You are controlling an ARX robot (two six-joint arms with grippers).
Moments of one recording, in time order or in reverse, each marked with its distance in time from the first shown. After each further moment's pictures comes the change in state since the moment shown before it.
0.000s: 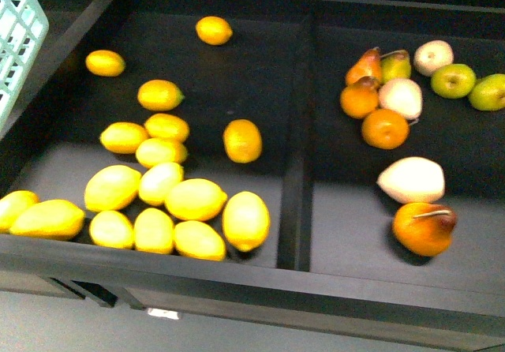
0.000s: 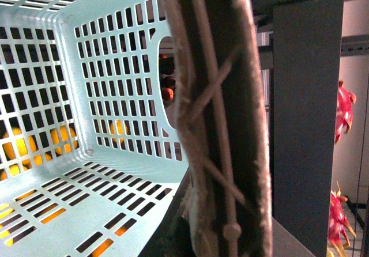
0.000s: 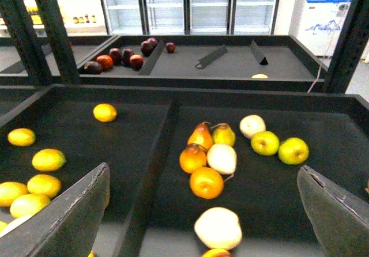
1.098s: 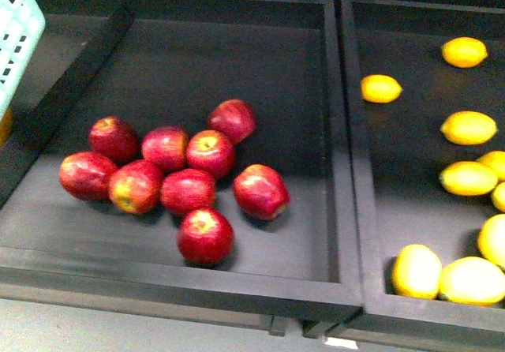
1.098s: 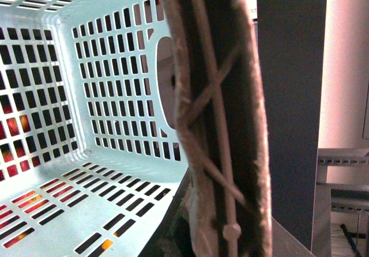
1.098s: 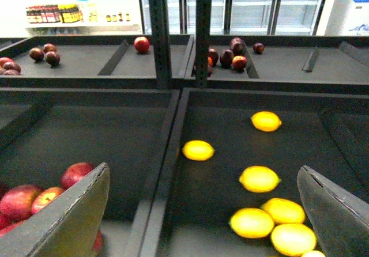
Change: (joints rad) left arm 0.000 0.000 0.002 0.000 -0.001 0.005; right arm 0.000 0.000 0.000 0.000 0.002 0.000
